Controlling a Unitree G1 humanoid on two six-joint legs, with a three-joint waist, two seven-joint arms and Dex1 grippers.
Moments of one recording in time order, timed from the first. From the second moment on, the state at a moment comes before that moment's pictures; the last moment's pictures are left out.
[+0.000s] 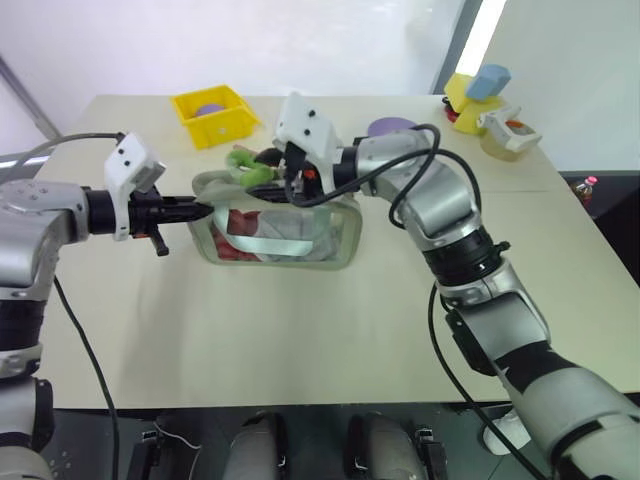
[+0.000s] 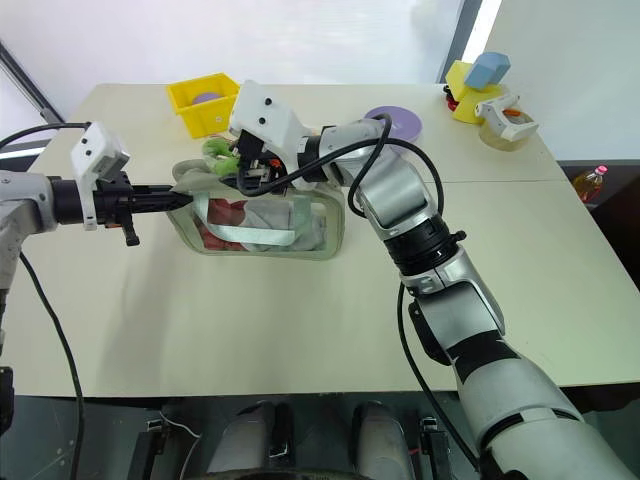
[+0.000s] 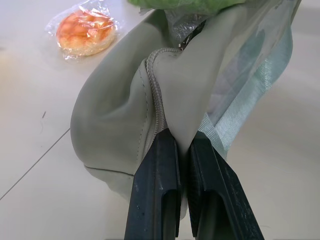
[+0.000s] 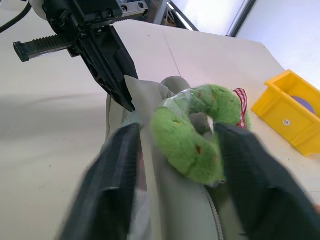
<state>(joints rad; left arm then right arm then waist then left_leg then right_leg) -0.64 0.96 0.07 0.03 -0.40 0.67 -1.14 -1.15 -0.25 0.31 0.19 0.13 0.56 0.92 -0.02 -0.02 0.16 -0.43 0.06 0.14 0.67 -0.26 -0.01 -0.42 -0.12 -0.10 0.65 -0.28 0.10</state>
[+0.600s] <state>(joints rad) -0.66 0.96 0.06 0.05 -0.40 0.66 -1.14 -1.18 -0.49 0.13 0.12 0.14 0.73 0.82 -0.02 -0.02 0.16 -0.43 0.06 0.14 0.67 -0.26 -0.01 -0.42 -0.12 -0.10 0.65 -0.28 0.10</state>
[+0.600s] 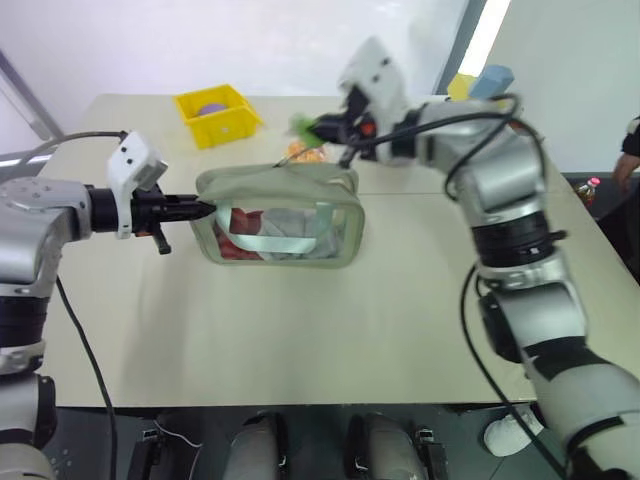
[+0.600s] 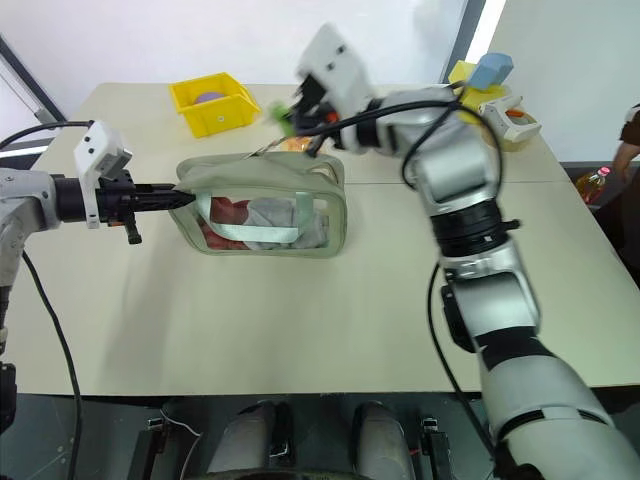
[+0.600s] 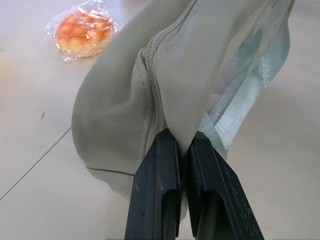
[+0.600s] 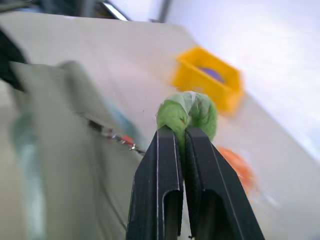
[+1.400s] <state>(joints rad) -0.64 0.96 0.06 0.03 -0.42 0.66 -1.13 -0.66 -0.44 0.27 -0.04 -0.04 0.75 0.60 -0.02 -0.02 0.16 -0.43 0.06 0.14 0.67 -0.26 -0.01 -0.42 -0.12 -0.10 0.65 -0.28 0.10</state>
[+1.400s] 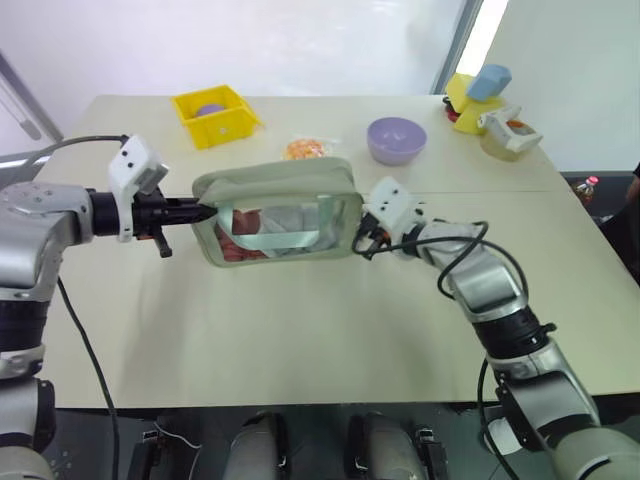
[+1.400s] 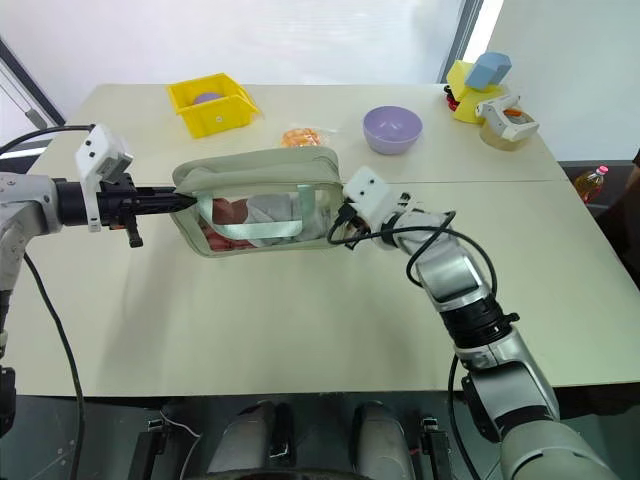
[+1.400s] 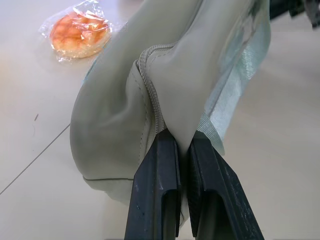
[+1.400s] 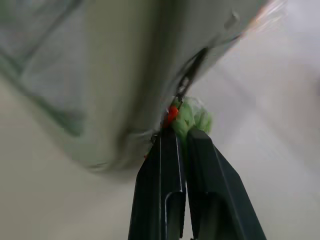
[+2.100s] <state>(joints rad) -0.57 1.04 0.23 0.03 -0.52 0.80 -1.11 -0.77 -0.79 0.07 -0.13 0.26 0.88 1.04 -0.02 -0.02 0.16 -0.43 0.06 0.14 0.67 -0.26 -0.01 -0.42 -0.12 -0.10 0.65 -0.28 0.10</state>
